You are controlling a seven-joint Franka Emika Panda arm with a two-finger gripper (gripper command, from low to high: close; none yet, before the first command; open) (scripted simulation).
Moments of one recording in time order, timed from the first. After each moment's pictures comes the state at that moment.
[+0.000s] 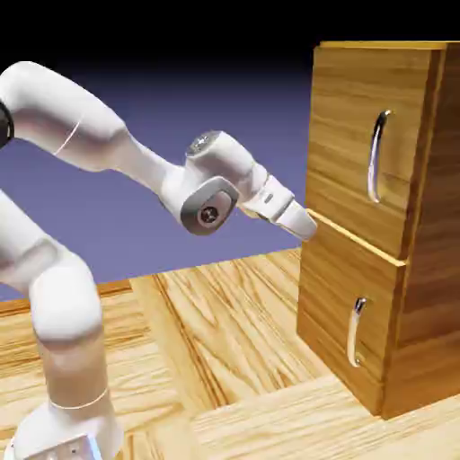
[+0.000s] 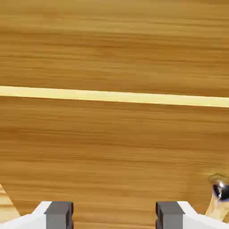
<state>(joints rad) 0.03 -0.58 -0.02 -2.80 -0.05 3.04 0.78</state>
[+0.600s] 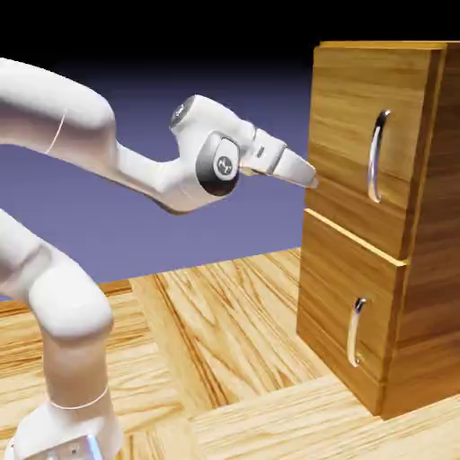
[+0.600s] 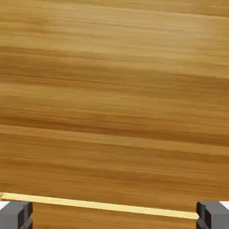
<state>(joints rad) 0.25 -0.68 -0.29 -2.66 -0.84 3.04 1.38</state>
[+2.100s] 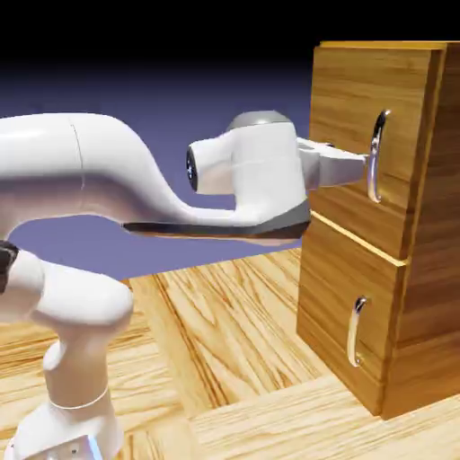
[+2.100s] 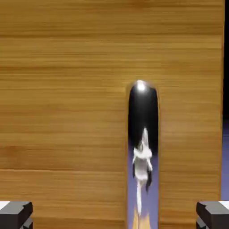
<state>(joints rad) 0.82 -0.92 -0.96 -2.29 -2.79 3.03 2.87</state>
